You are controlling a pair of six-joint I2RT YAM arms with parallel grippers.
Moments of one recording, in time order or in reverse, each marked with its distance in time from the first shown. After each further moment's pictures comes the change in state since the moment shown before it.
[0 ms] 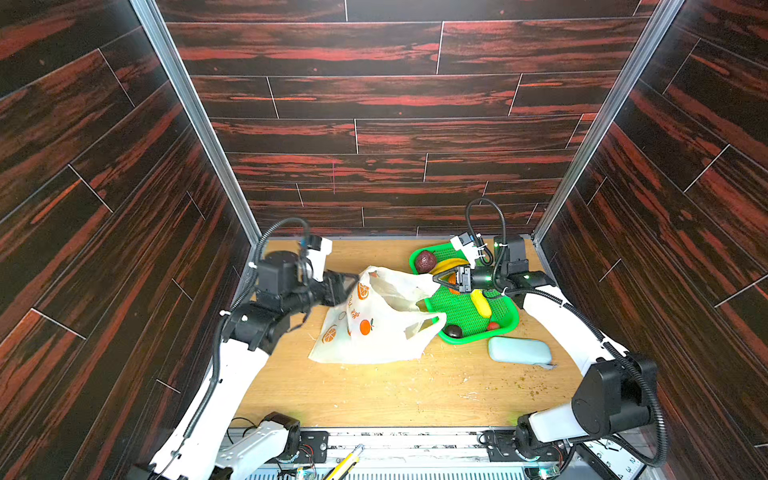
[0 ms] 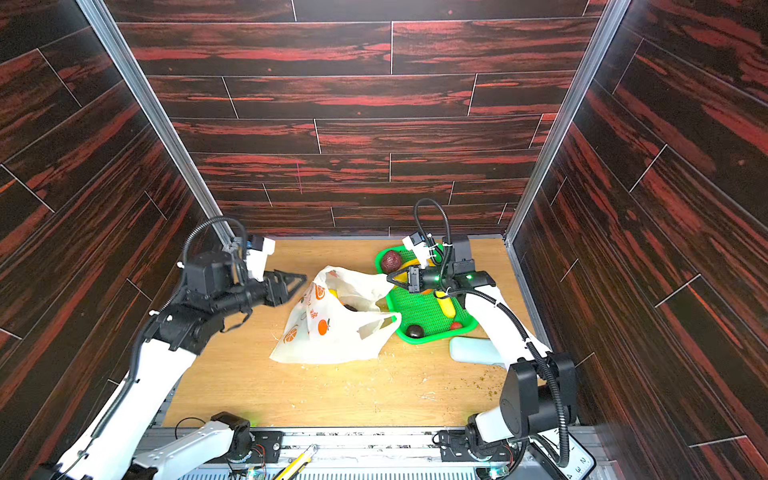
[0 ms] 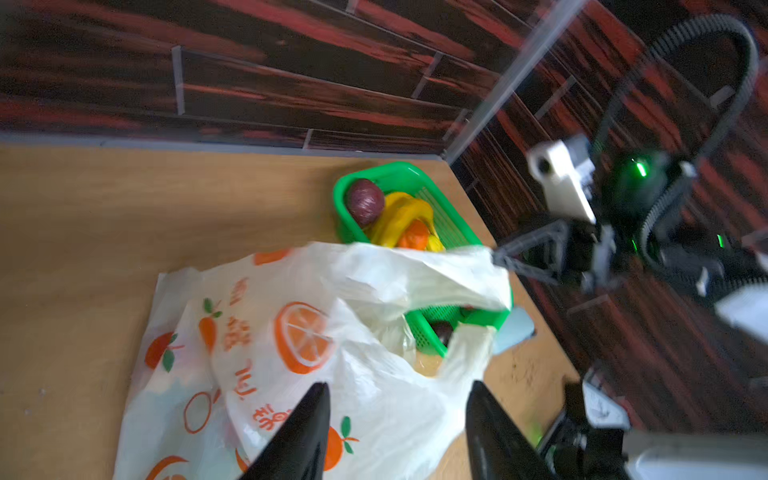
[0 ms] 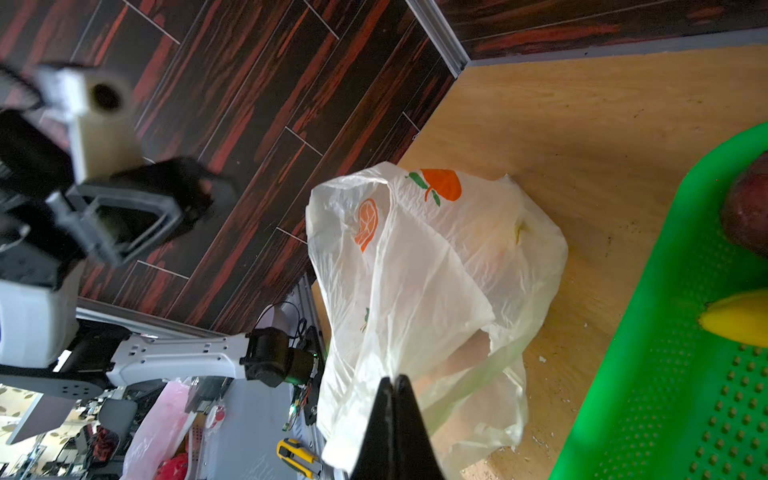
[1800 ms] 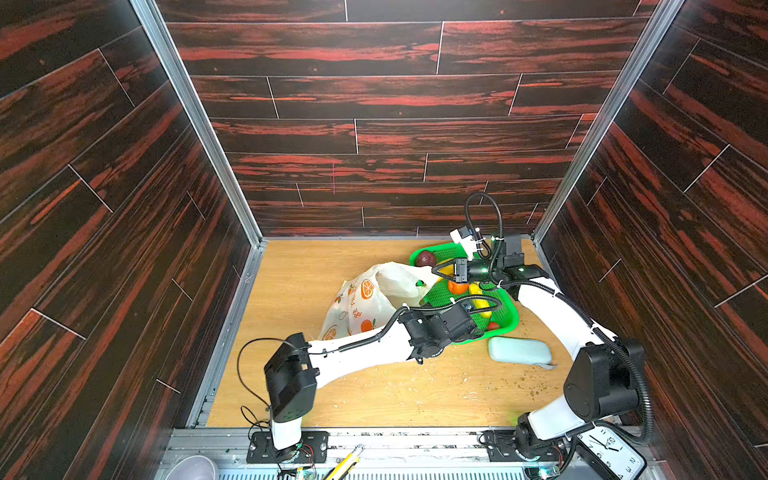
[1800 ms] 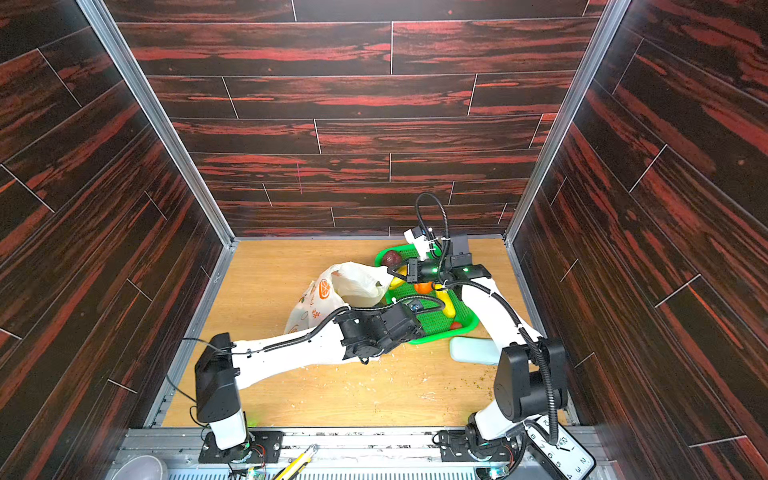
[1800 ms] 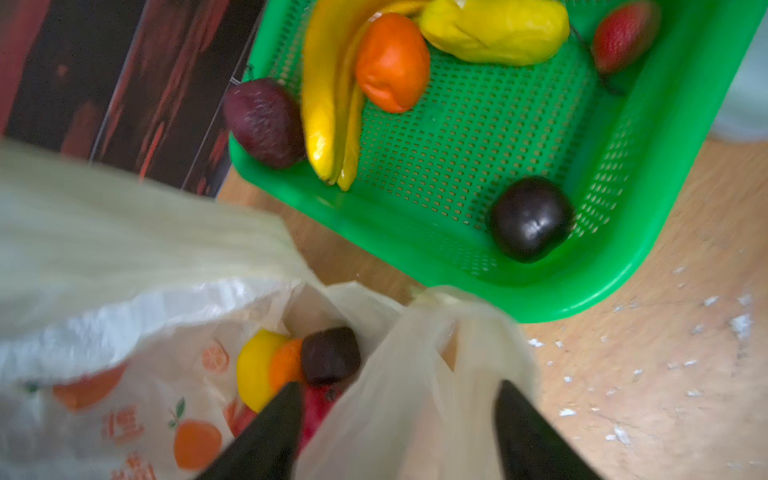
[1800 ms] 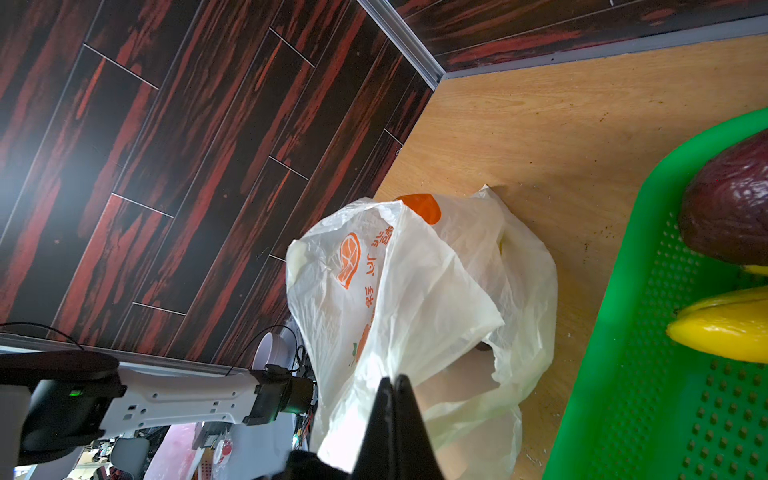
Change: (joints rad) left arm -0.745 0.824 0.368 -0.148 -0.957 0.365; right arm -0.016 0.080 0.045 0.048 0.022 0.089
